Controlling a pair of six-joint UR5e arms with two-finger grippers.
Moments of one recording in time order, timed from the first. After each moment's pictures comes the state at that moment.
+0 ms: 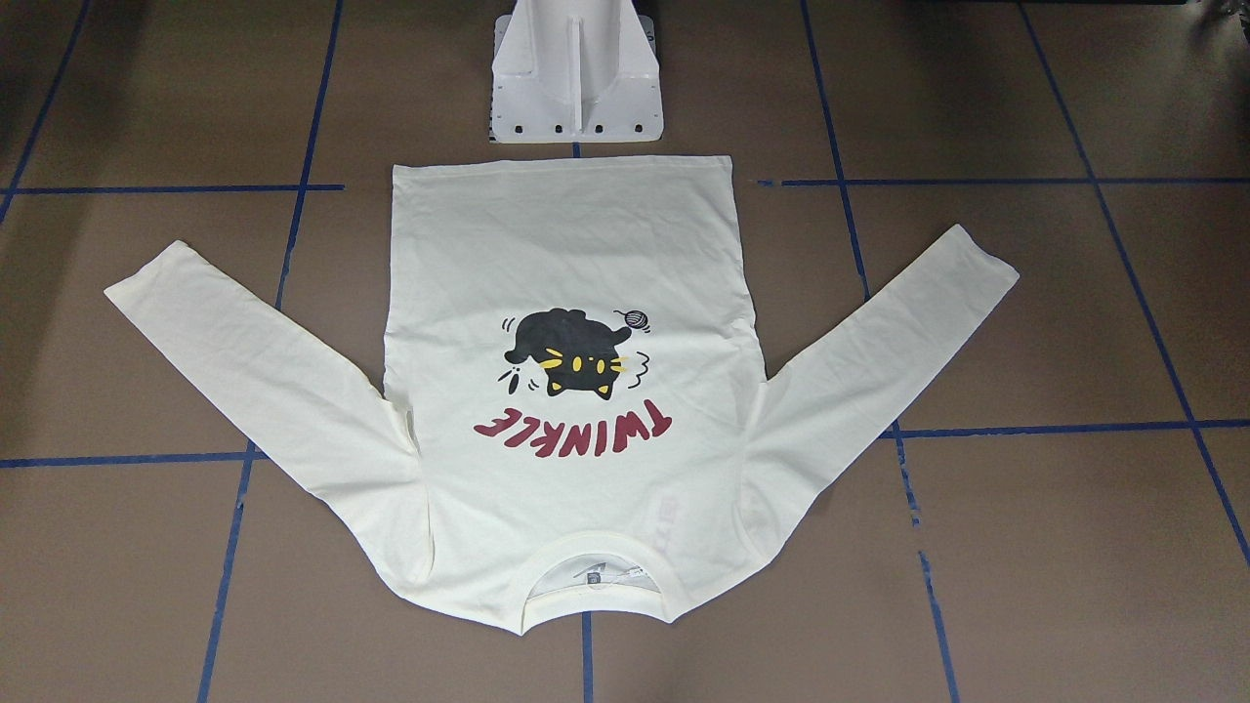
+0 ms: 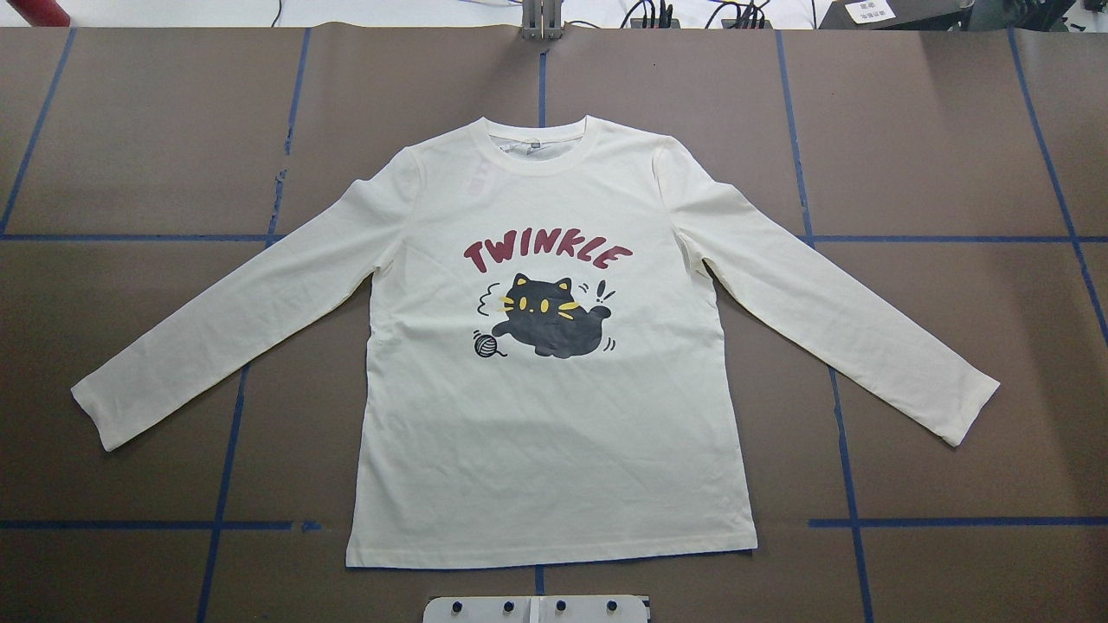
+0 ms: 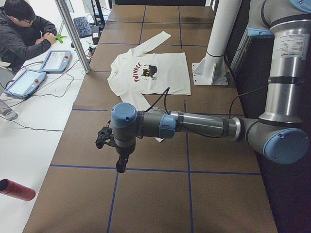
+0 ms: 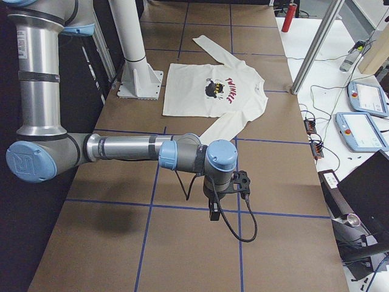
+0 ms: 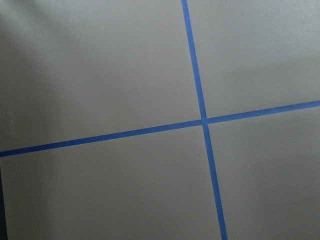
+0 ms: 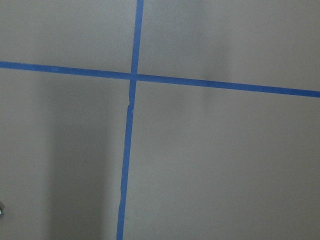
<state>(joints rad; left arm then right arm) -1.65 -1.59 -1.67 -1.54 -2.29 0.16 1.65 -1.61 1.69 -1.73 2.28 -0.19</state>
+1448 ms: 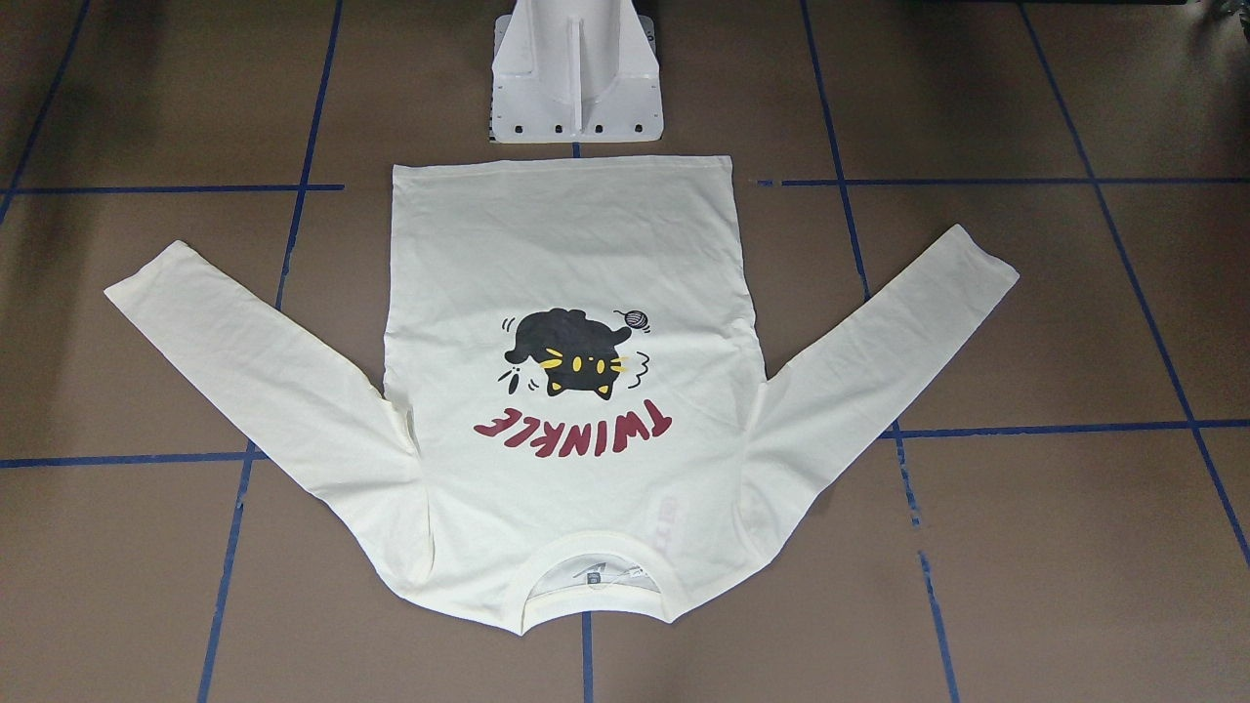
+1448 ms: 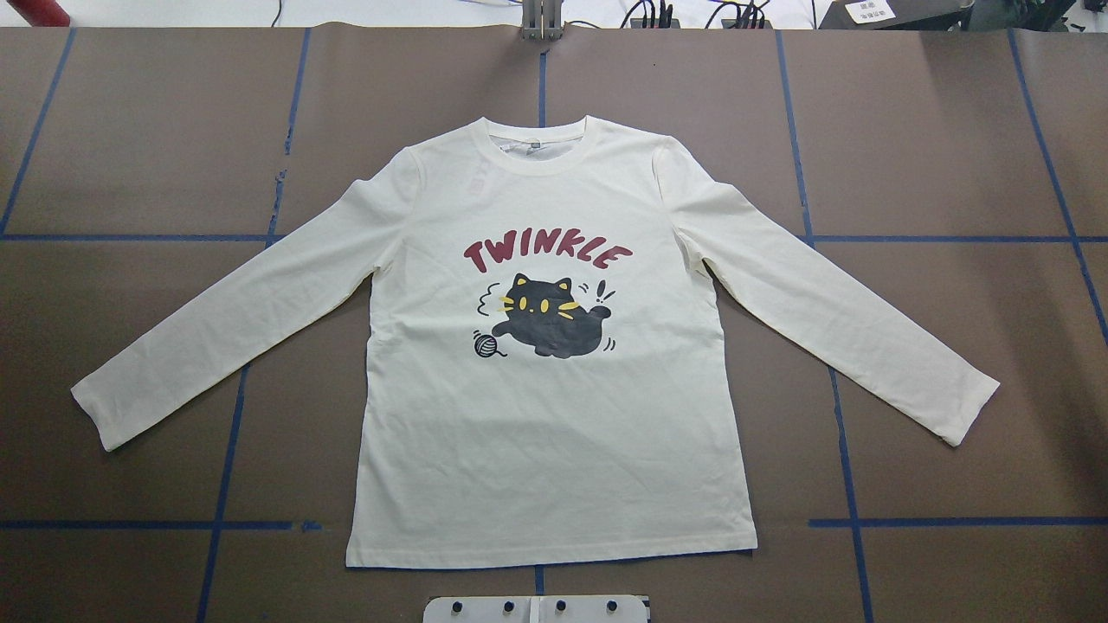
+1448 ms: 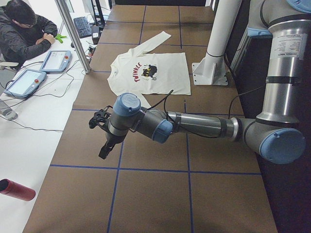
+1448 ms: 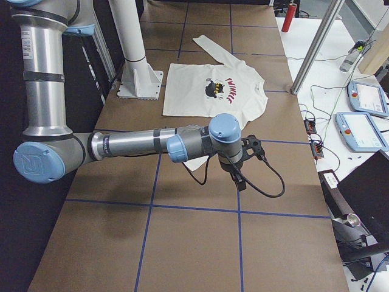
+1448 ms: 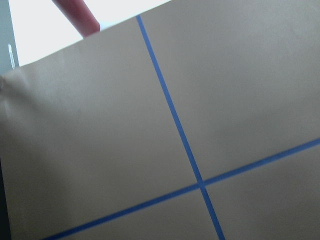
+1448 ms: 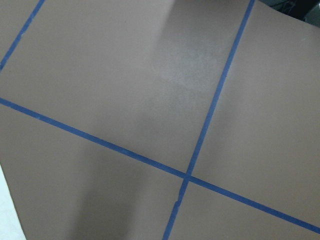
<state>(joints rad) -1.62 -1.61 -1.64 -1.98 -2.25 0.10 1.59 -1.59 1.72 -1.38 2.40 -0.16</state>
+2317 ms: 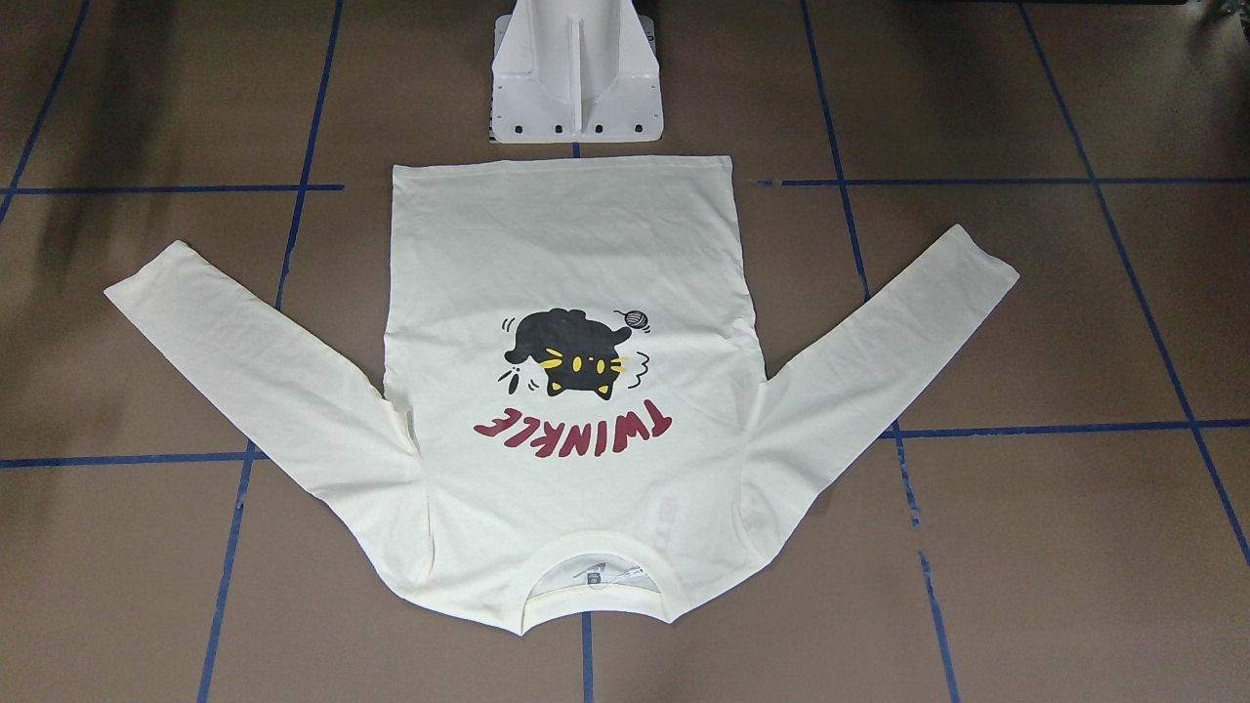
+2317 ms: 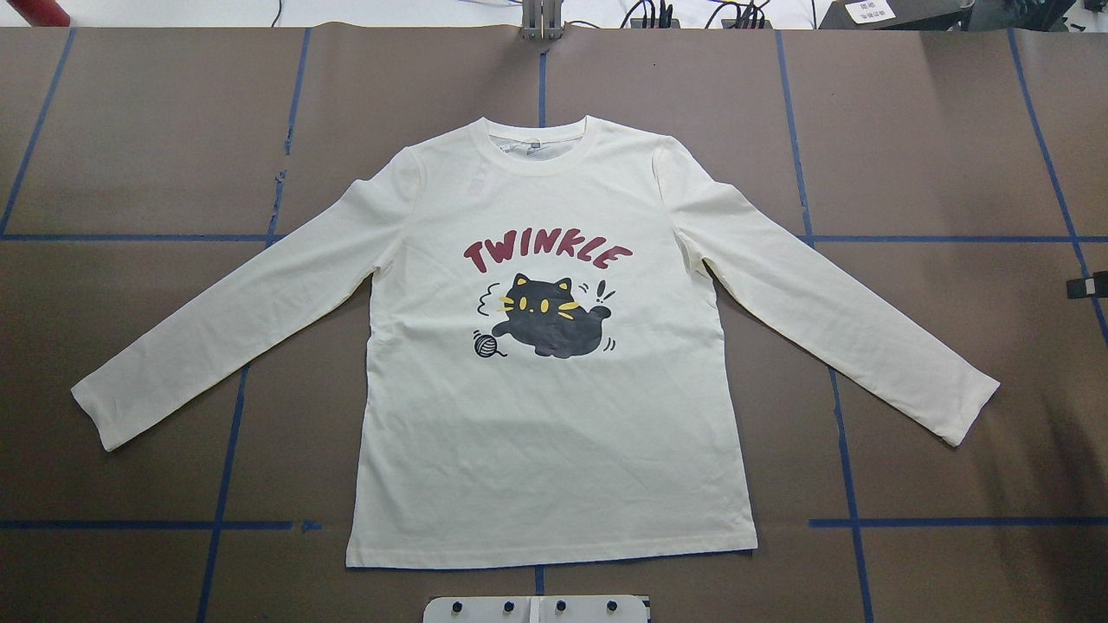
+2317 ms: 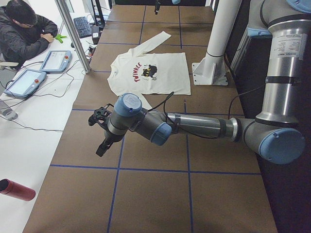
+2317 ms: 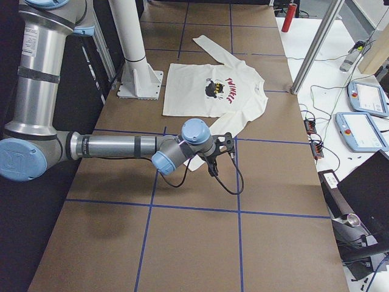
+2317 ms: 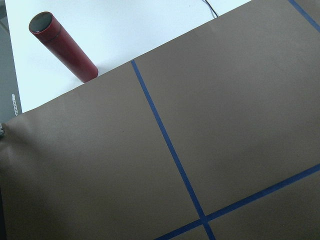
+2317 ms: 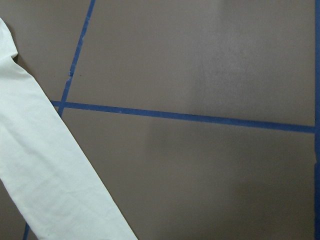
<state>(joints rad) -1.62 -1.61 -1.63 -2.03 -2.26 0.10 1.19 -1.85 1.77 -0.71 2.27 0.75</state>
